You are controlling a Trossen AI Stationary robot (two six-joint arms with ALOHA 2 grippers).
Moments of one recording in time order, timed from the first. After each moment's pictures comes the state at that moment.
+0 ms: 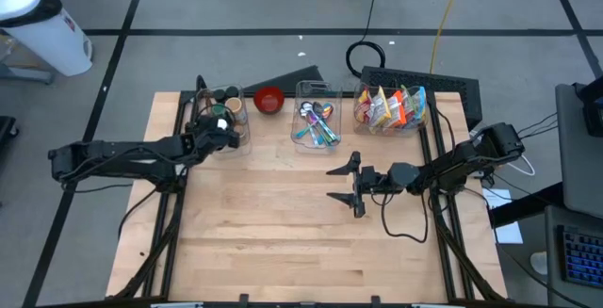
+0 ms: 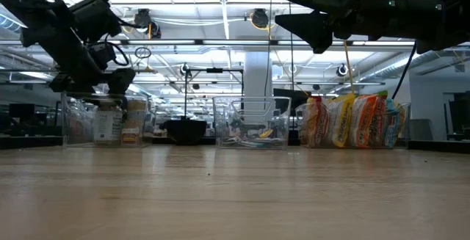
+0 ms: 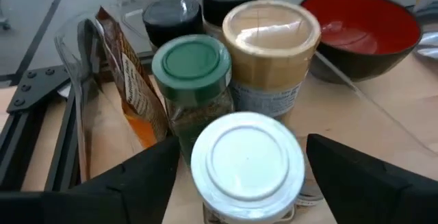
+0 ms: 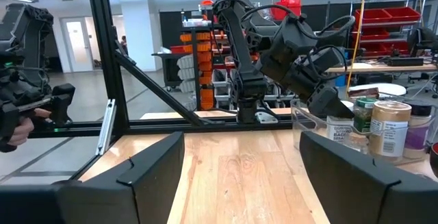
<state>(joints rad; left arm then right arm) 0.34 0.93 0.34 -0.23 -0.78 -0.68 0.21 1.49 0.38 1.25 0.18 0.04</state>
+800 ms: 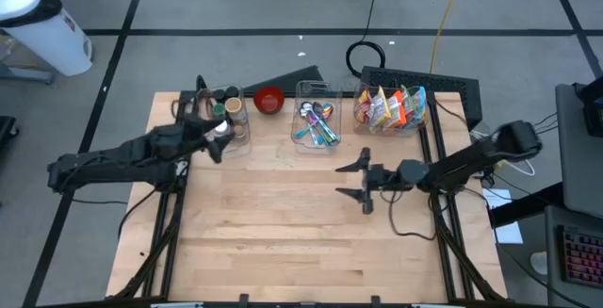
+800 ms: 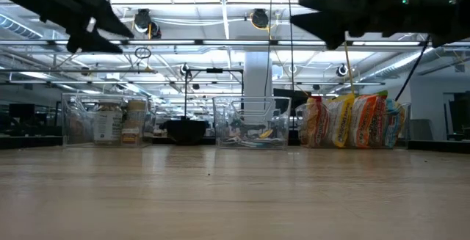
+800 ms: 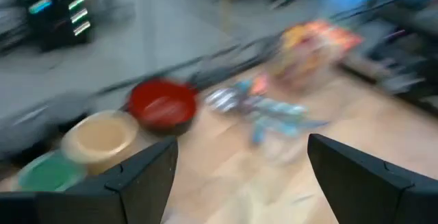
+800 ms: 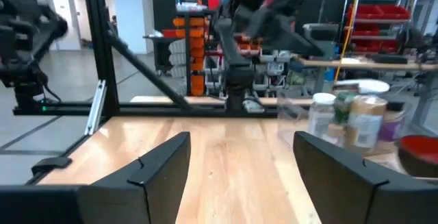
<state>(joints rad) 0.21 0.46 0.46 -0.35 -0.44 -0.37 0.21 1.35 0.34 1.09 0.21 -0.01</state>
